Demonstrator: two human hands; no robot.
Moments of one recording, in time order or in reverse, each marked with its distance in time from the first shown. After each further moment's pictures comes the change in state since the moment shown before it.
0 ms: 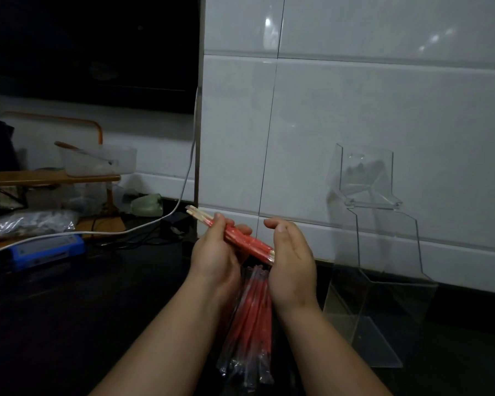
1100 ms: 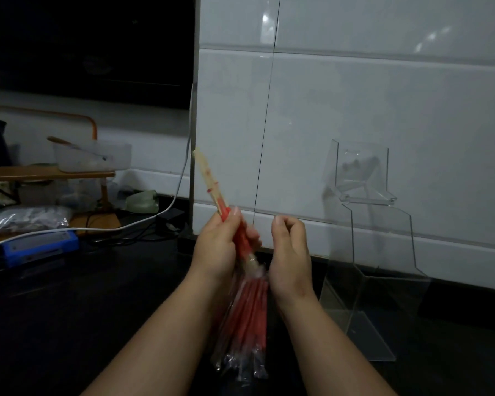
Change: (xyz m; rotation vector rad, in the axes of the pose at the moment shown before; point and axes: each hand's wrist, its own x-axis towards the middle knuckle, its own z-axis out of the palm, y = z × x) left_hand -0.016 -0.002 0.002 0.312 -0.196 0.227; right_hand 0.007 0.003 -0.006 0.016 0.011 0.109
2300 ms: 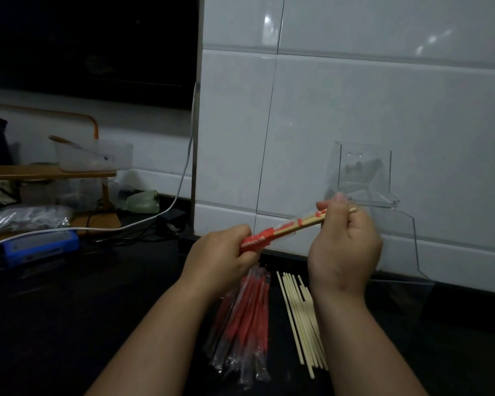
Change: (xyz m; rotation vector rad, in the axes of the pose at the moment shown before) left_hand 0.011 -0.003 -0.032 1.329 -0.186 0.396; right_hand -0.001 -0.051 -0.028 -0.082 0.429 -0.275
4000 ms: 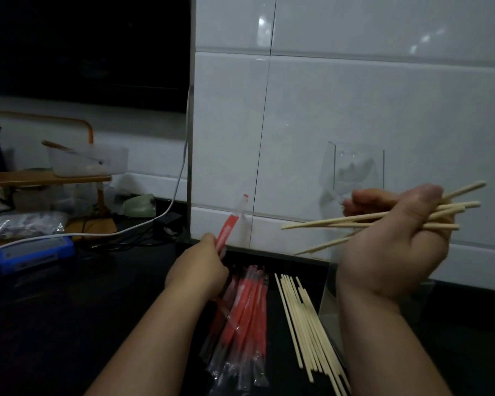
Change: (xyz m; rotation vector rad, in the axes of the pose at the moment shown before) left_hand 0.003 -0.016 0.001 0.083 -0.168 -0.429; right_hand 0.015 -0.026 -0.020 0.425 0.223 -0.147
